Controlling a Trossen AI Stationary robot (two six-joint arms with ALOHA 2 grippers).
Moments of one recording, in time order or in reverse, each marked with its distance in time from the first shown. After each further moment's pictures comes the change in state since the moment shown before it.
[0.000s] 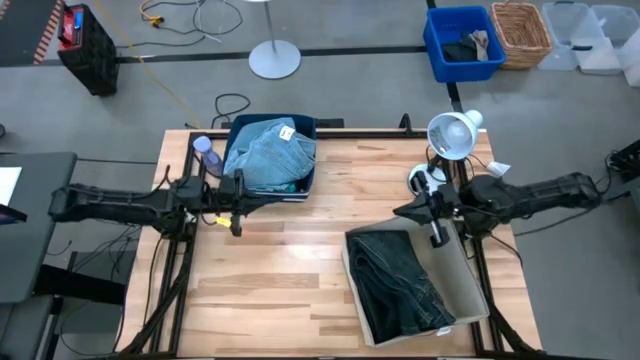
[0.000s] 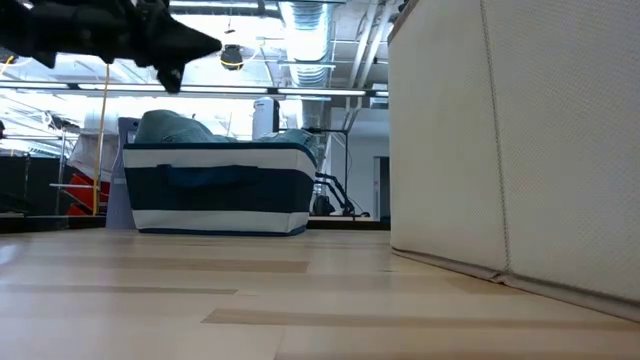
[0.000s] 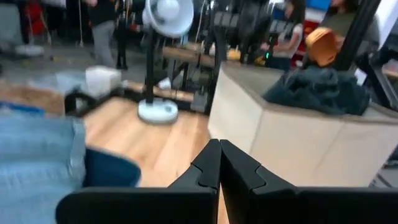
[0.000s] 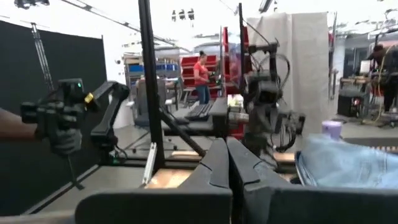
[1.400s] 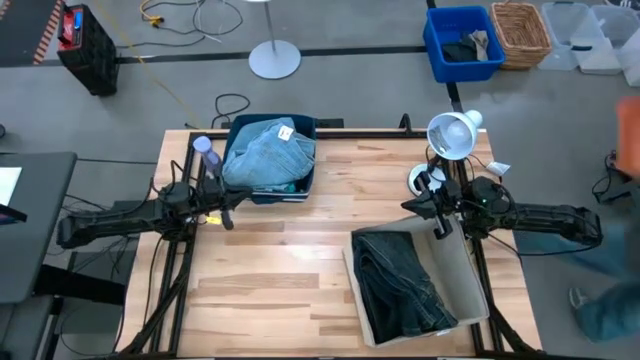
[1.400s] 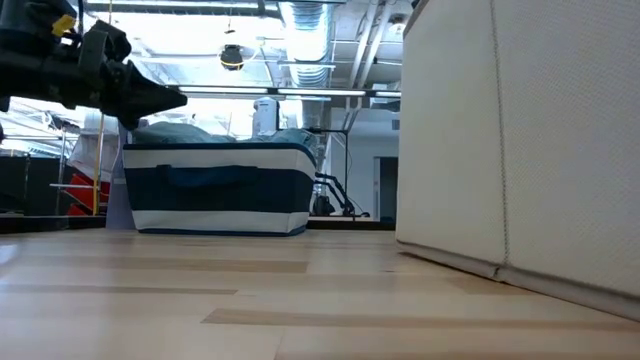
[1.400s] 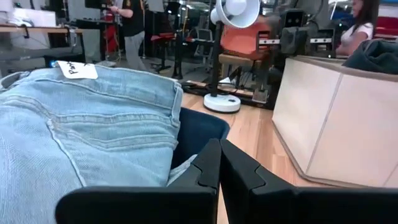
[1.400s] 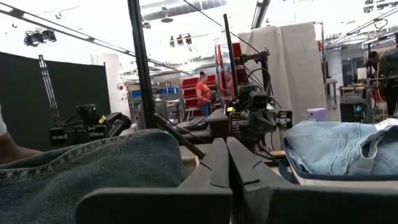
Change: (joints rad) left arm 0.174 -0.433 -0.249 -0.186 -0.063 0.080; right arm -0.393 -0.222 -0.428 0.201 -0.372 0.150
